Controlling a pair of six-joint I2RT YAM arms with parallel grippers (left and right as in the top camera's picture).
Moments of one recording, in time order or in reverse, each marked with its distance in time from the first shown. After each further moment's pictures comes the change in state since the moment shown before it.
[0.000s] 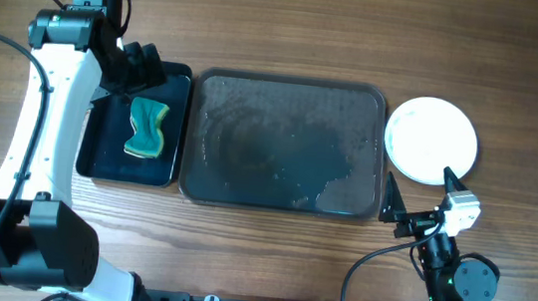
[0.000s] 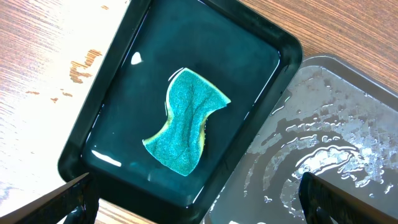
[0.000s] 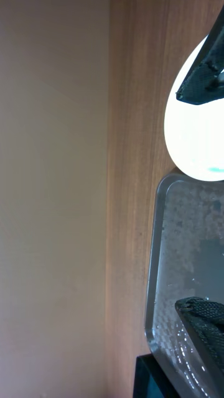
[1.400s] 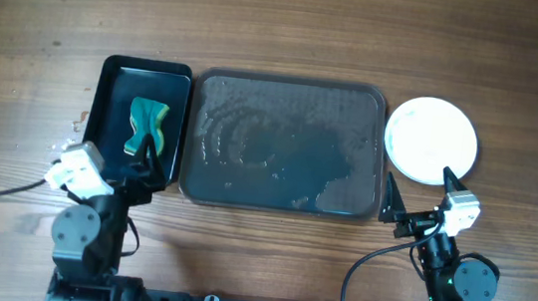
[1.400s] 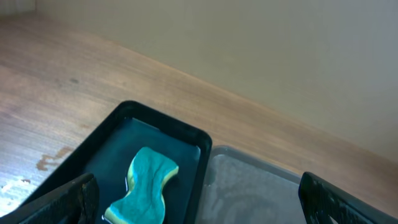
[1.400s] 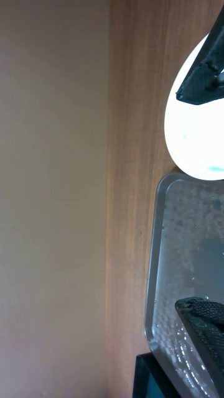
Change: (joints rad) left arm -0.063 -1.485 -1.285 0.919 -0.036 0.008; right arm 0.001 0.000 0.000 0.000 -0.003 0.000
